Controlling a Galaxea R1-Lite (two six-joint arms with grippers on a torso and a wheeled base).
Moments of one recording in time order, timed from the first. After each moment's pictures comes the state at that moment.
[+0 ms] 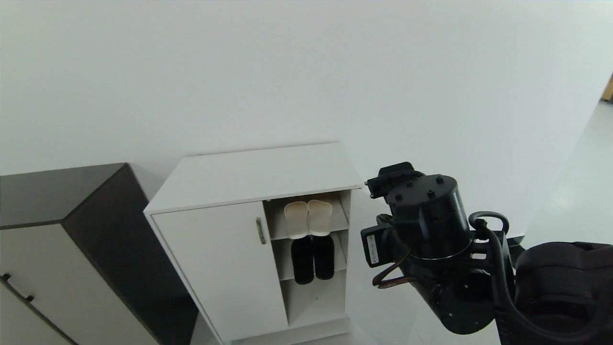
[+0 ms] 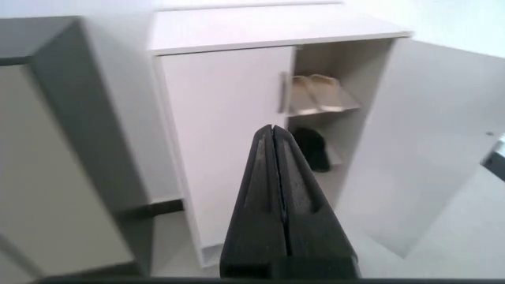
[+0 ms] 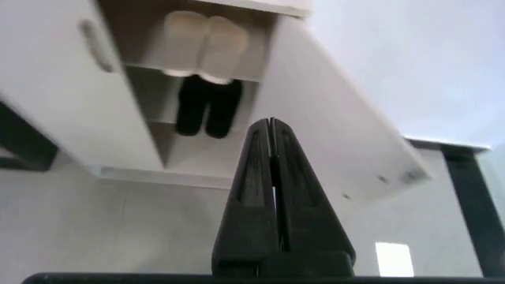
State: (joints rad) left arm 0.00 0.00 0.00 0.00 -0.02 -0.01; right arm 0.96 1.77 -1.00 -0.37 -0.76 0.16
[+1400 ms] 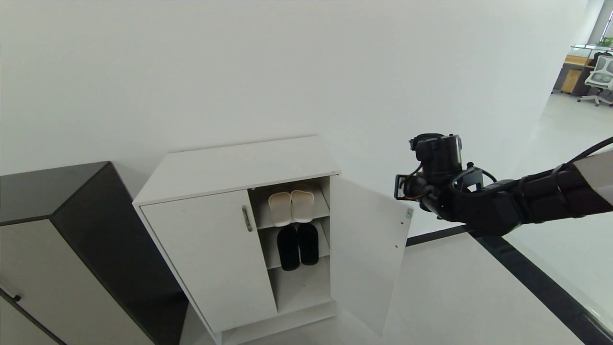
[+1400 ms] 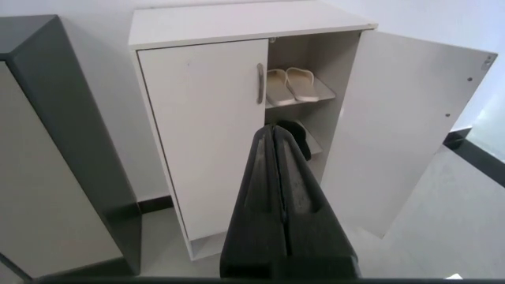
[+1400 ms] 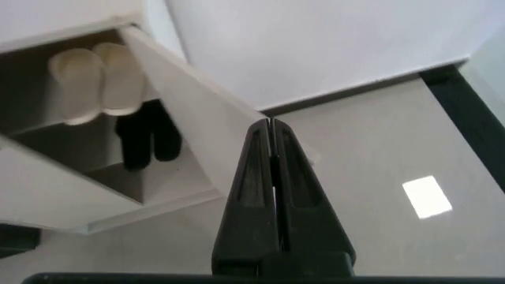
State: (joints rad) left arm 0.00 0.00 0.00 0.00 0.00 -0.01; right arm 0.50 2.03 -1.30 -0.38 -0.48 0.24
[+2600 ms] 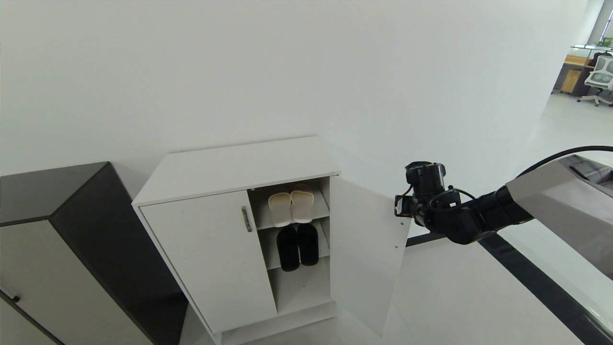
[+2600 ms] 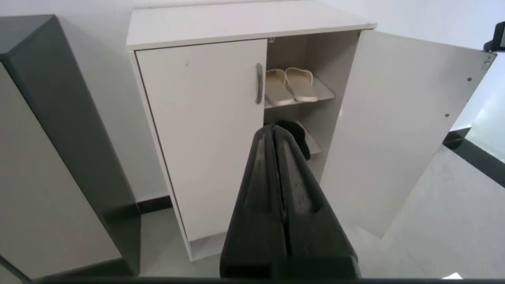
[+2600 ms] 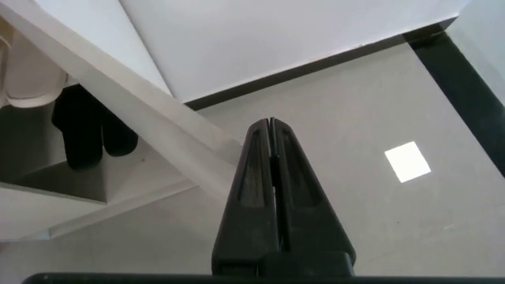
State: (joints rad) left arm 0.00 0.00 0.00 0.00 0.00 -0.01; right arm 0.41 2.25 -1.37 -0.44 -0.45 0.24
